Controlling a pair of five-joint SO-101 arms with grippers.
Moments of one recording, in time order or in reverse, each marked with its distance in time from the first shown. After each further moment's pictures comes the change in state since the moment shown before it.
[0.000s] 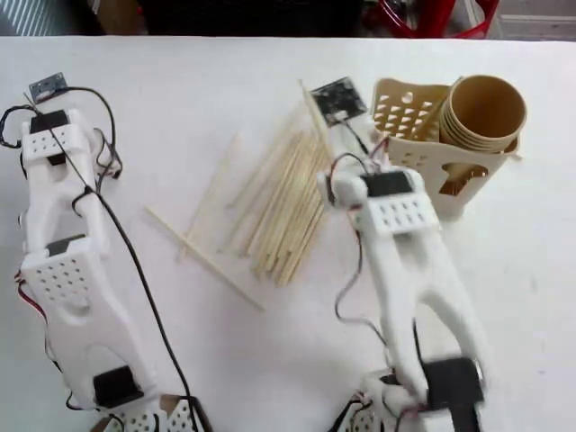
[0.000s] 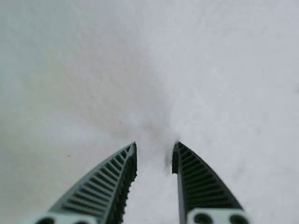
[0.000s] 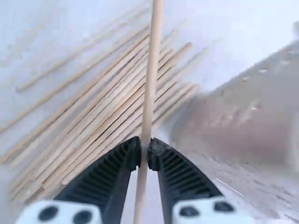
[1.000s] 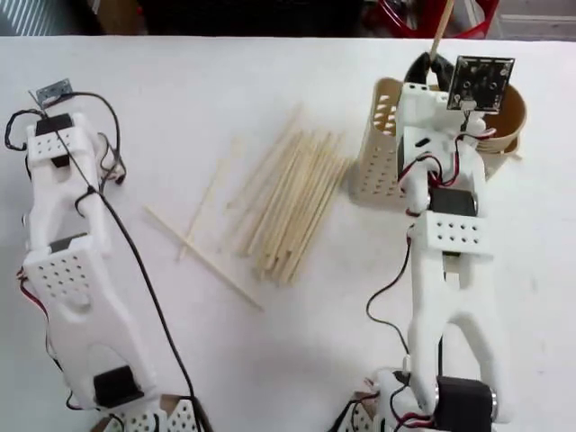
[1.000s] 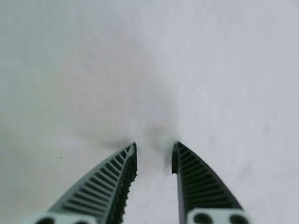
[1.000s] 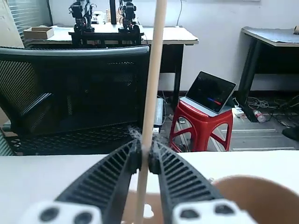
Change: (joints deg) left arm 0.4 2.2 0.0 -0.4 -0.1; right arm 15.5 -5.4 5.0 -47.3 -13.3
